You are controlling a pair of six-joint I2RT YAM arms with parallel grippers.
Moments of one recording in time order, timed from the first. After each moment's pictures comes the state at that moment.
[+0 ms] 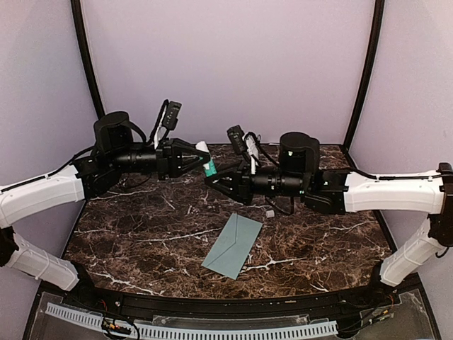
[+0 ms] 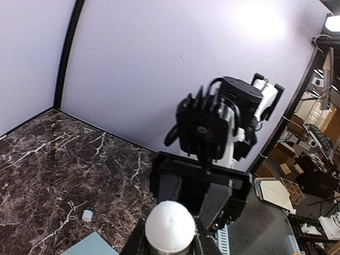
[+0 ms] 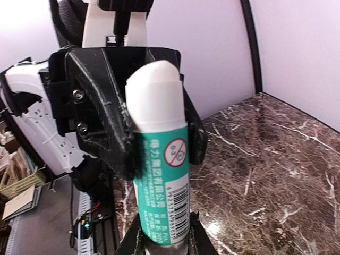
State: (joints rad) left arm -0.72 1.26 1.02 0.20 0.75 -0.33; right arm 1.04 1.47 1.07 0.29 -0.36 0.27
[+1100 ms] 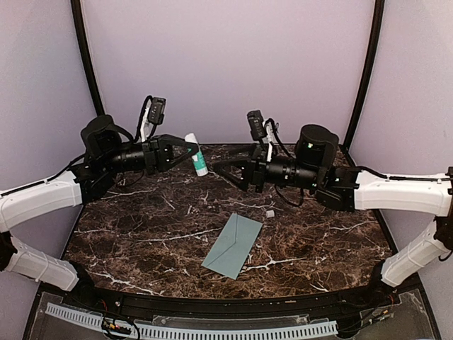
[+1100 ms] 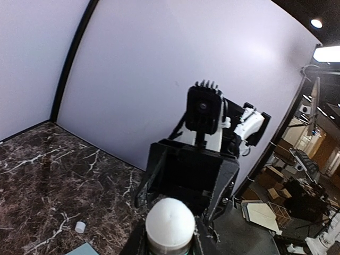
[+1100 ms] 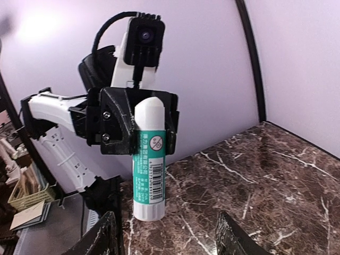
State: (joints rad) left arm -0.64 1.22 0.93 0.40 0.75 -0.52; right arm 0.99 1.39 1.02 0.38 -0.32 0.27
